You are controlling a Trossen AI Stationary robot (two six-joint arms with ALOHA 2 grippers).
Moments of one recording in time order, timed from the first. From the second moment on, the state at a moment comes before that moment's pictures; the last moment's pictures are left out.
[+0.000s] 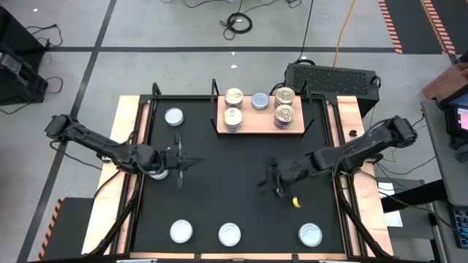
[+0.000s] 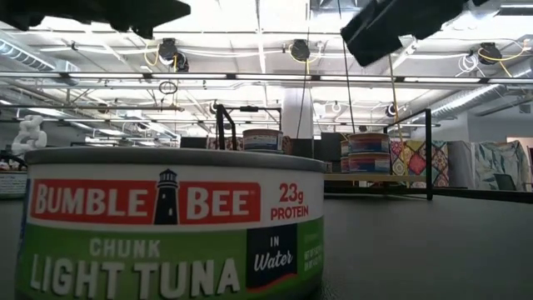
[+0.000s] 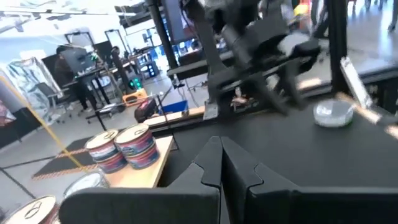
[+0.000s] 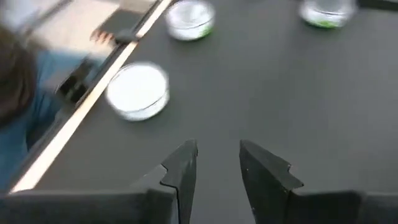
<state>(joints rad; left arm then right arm) -0.31 0.90 0.40 0.50 -0.38 0.29 0.31 1.35 0.86 -0.12 -0.04 0.01</state>
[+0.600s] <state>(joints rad) -0.29 0.90 0.40 0.48 -0.37 0.23 0.50 1.84 1.17 -0.12 -0.10 -0.81</state>
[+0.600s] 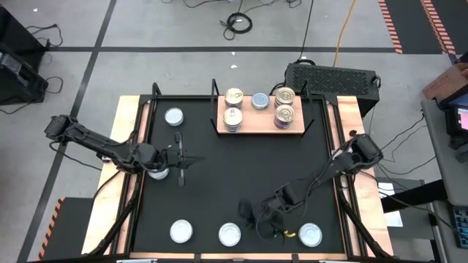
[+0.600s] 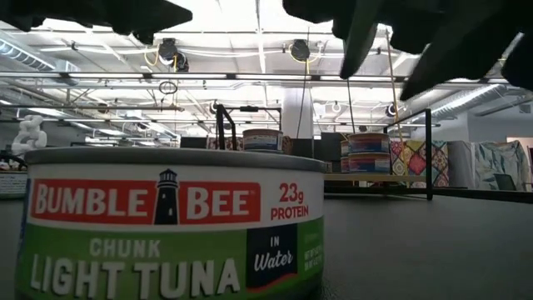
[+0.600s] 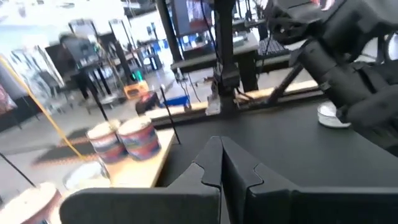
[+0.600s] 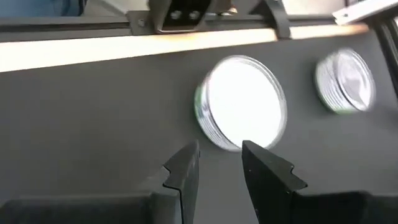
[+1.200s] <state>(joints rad) -0.29 0.90 0.40 0.41 -0.40 0.03 0.56 2.01 1.25 0.00 0.12 -0.98</state>
